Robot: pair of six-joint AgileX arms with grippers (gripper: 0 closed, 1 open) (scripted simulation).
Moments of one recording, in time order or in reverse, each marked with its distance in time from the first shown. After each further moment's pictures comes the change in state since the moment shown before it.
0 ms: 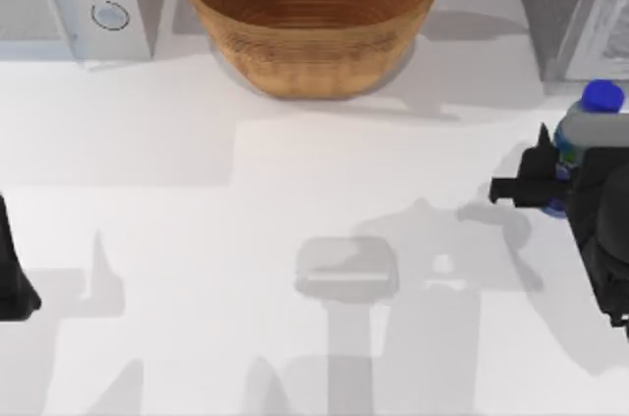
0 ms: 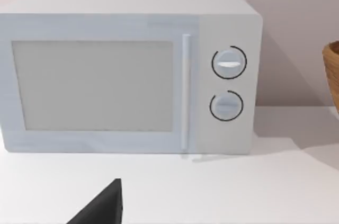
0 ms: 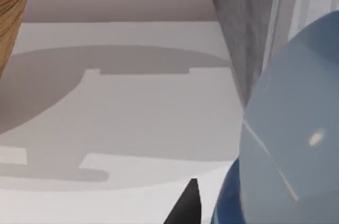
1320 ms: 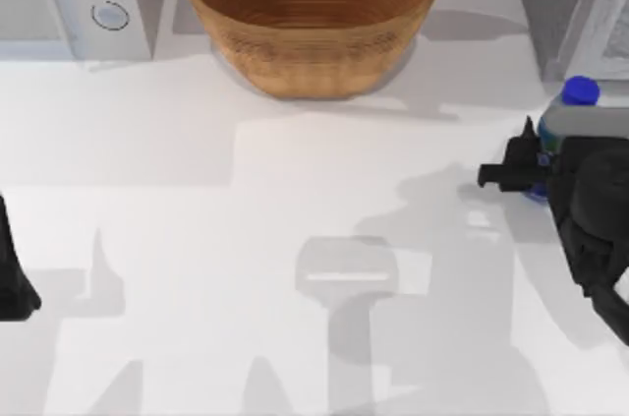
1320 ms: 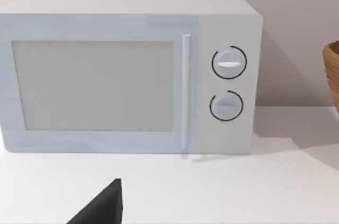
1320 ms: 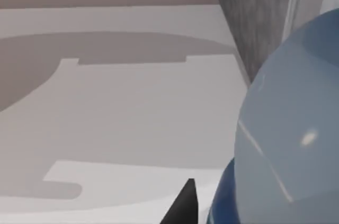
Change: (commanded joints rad) left arm 0.000 0.000 0.000 0.000 0.000 0.000; right arm -0.083 0.328 0.165 0.174 -0.068 -0.017
